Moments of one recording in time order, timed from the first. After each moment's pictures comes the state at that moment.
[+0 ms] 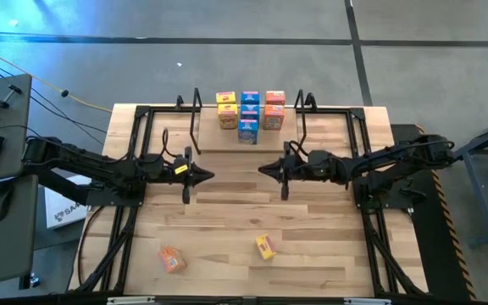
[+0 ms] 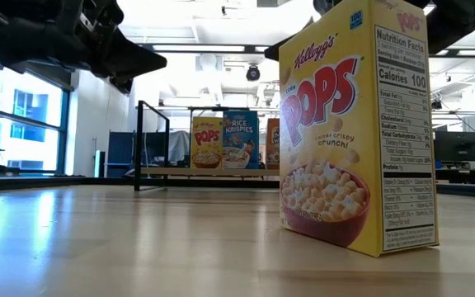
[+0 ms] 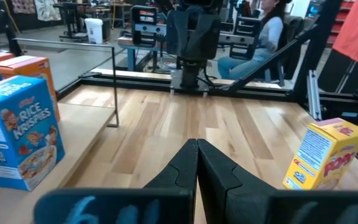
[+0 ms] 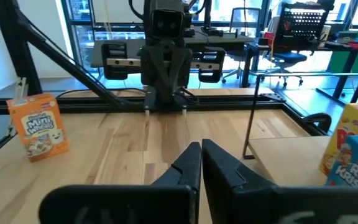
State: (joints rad) left arm -0.05 0.96 0.24 0.63 -0.09 -0.07; right arm 0.01 1.37 0.57 0.72 0.07 -0.02
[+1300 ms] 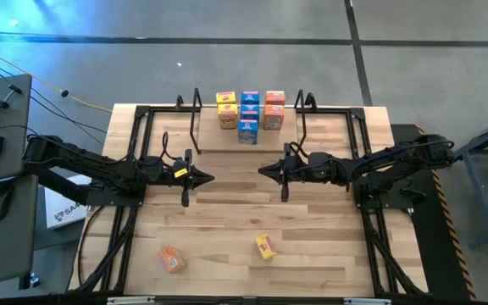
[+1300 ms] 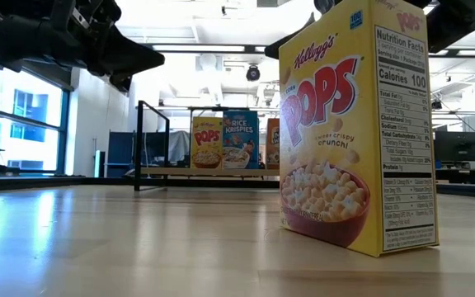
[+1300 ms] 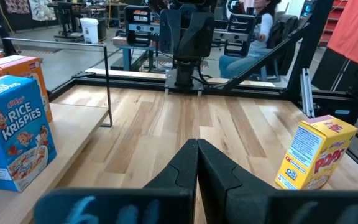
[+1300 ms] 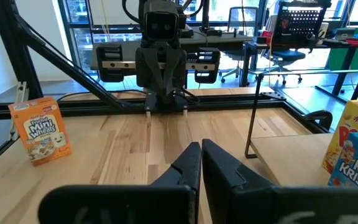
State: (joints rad) left arm -0.09 0.97 0.24 0.63 -0.12 -0.07; right arm 0.04 1.37 0.57 0.72 0.11 0.00
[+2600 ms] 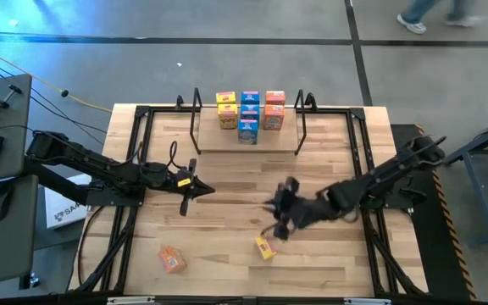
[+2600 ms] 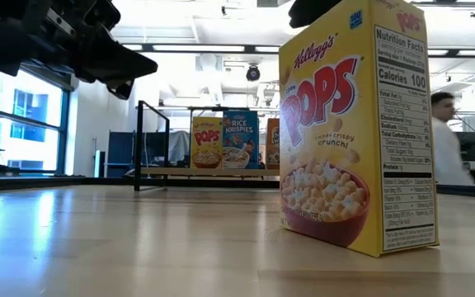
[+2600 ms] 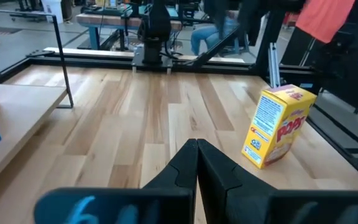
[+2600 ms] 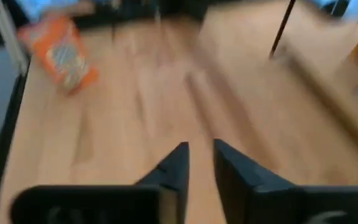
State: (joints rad) left arm -0.16 1.04 0.23 0.63 -0.06 -0.08; right arm 0.47 1.50 1.13 -0.35 0.54 0.51
